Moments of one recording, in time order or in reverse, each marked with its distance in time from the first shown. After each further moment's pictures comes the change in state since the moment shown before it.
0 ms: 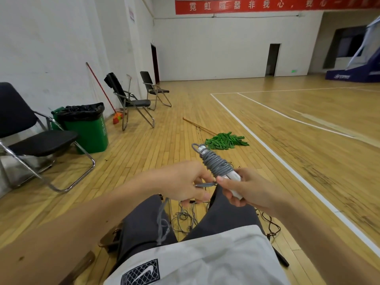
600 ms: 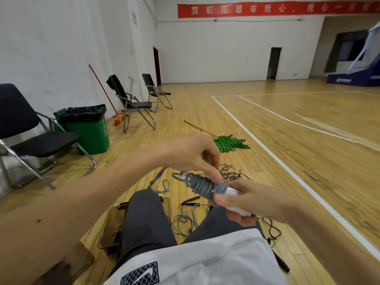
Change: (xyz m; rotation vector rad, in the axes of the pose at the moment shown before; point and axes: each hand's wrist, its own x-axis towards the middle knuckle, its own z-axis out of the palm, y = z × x) left_hand 0.017 0.015 -0.044 0.133 0.206 0.286; right_hand -0.018 -0.022 -0.002 -0.267 -0.309 0.080
